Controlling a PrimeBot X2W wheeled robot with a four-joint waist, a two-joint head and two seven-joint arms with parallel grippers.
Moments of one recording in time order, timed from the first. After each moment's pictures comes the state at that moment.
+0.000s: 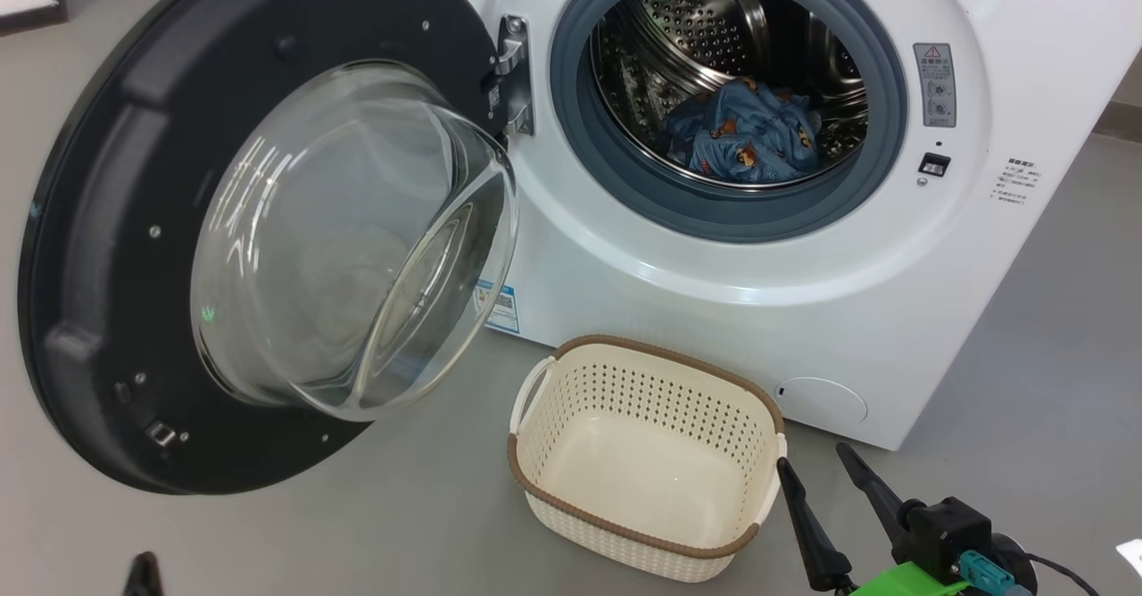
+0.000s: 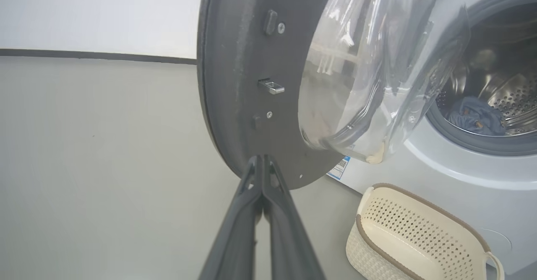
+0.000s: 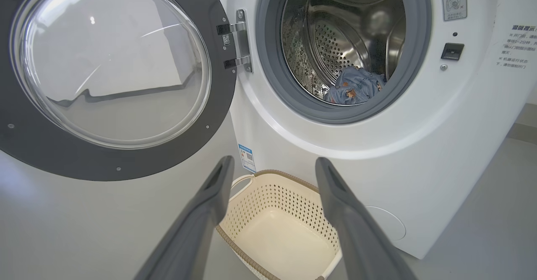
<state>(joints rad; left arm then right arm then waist) 0.14 0.06 0.16 0.20 -0.28 0.01 -0.26 -0.01 -0.05 0.09 0.27 0.14 0.12 -0.26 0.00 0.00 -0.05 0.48</state>
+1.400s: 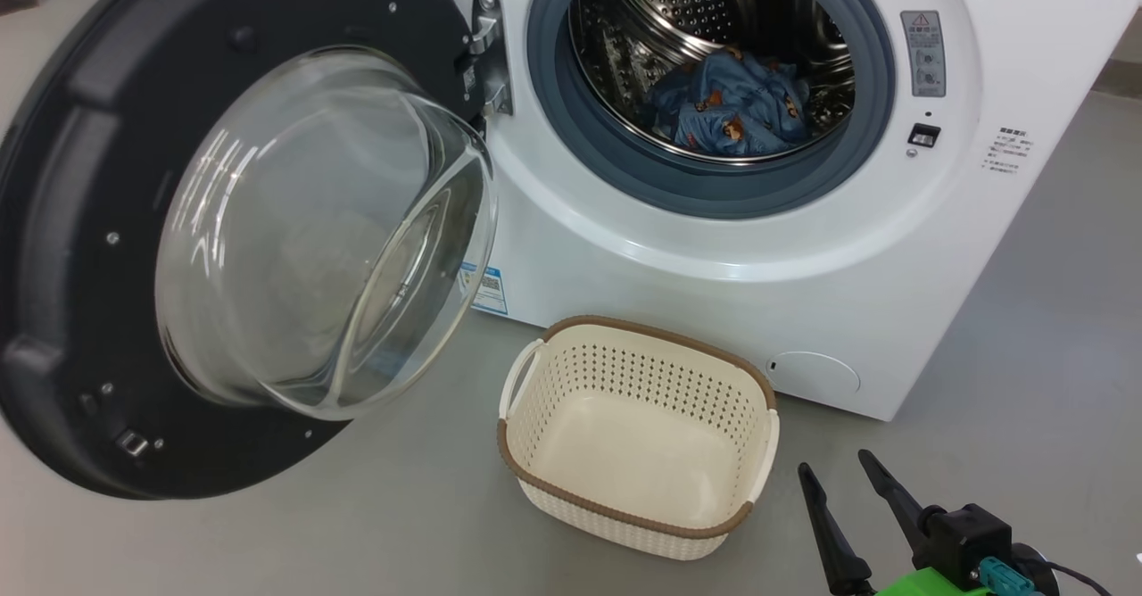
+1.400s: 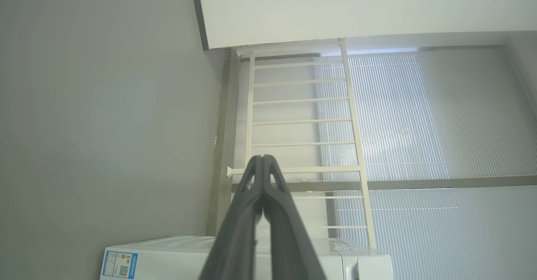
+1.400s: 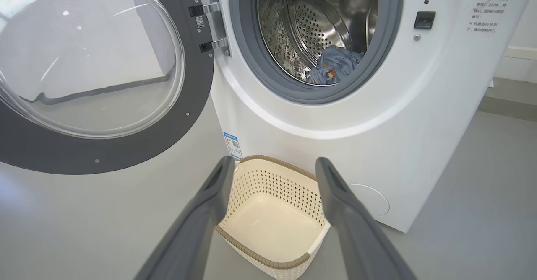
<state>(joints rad) -0.62 0.37 0.71 0.76 -1.35 -0.01 0.23 0.00 -0.06 0.06 0.27 0.15 0.12 -0.26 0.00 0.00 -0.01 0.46</state>
